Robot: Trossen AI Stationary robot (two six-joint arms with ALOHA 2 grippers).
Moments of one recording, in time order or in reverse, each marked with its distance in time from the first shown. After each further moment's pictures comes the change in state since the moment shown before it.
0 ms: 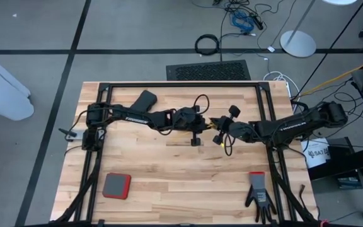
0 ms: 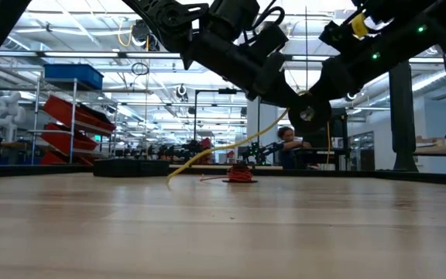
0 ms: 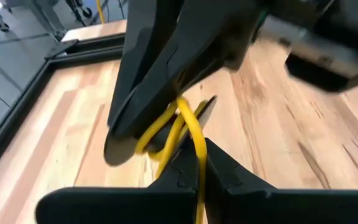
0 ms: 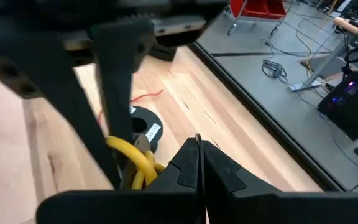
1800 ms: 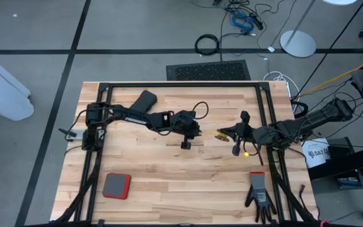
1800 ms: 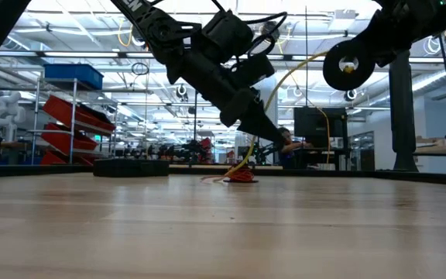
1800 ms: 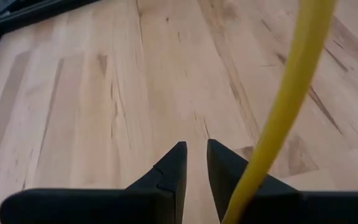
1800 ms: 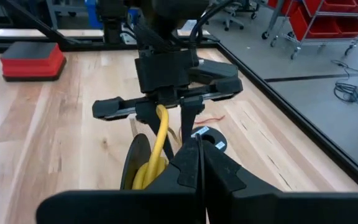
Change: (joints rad) left arm 0.011 -0.007 -0.106 -0.085 0.078 0.151; right arm 0.243 -0.381 0.000 -0.282 -0.051 0.109
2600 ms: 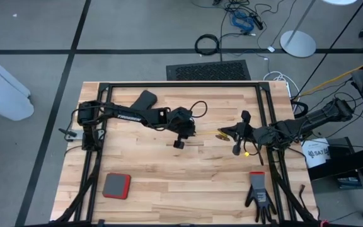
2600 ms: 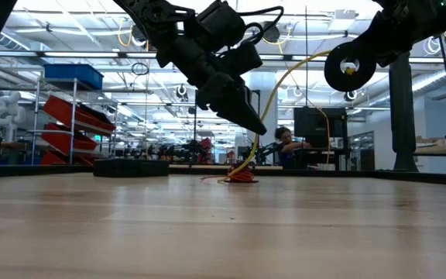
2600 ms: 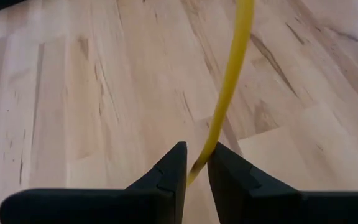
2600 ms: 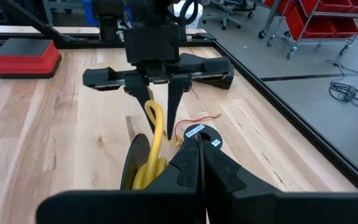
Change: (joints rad) left arm 0.017 -0.098 0.000 -0.212 0.063 0.056; right arm 0.000 -0.013 0.000 -0.021 0.015 -0.003
